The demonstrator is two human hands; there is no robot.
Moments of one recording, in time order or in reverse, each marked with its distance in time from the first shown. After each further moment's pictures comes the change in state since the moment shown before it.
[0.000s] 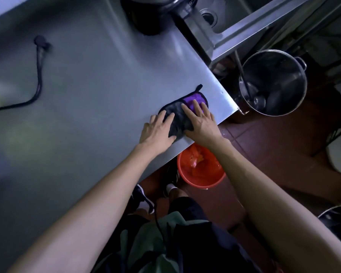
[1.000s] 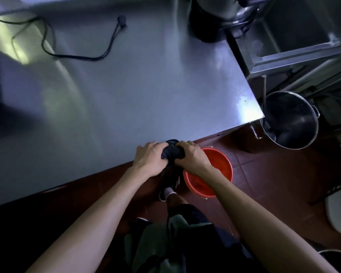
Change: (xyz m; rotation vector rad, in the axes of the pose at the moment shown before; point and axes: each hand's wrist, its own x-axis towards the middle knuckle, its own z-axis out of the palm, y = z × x) left_hand -0.215 -0.048 0.061 -0.300 0.086 -0.275; right_hand -0.142 -0.130 0.072 0.202 -0.111 -0.202
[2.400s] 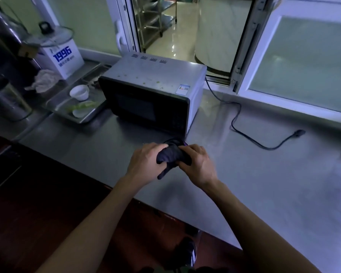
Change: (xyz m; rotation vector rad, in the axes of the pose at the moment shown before) left_hand -0.242 -0.369 -0.210 -0.191 0.892 -0.454; right_hand 0.072 -0.478 0.127 -0.041 0.128 -0.931
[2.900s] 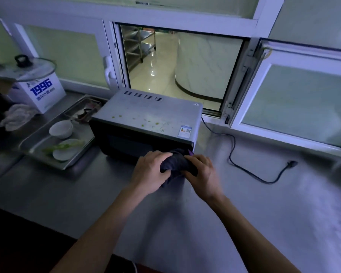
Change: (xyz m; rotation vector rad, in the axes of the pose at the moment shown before) left_hand 0.148 -0.049 -0.025 -0.033 0.013 0.181; right_hand 0.128 -0.014 -0.003 -0.069 0.197 0.054
